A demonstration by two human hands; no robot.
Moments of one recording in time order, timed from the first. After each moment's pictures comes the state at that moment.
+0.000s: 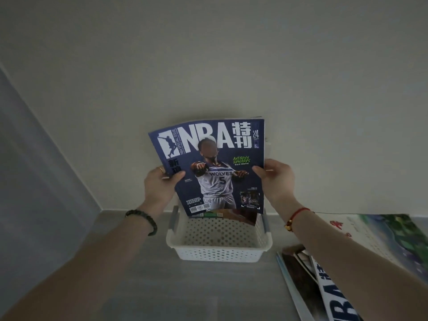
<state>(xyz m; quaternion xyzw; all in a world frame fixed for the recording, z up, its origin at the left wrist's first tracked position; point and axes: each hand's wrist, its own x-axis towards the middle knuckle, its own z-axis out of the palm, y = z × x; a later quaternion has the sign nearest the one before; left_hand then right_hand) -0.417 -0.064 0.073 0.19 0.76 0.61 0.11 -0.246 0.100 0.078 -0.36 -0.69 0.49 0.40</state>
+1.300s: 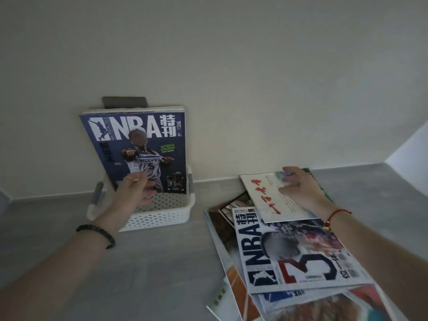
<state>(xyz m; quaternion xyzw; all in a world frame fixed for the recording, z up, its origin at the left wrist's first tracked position) -0.296 -0.044 0.036 0.18 0.71 0.60 0.31 0.006 0.172 0.042 -0.51 -0.74 0.39 0.19</state>
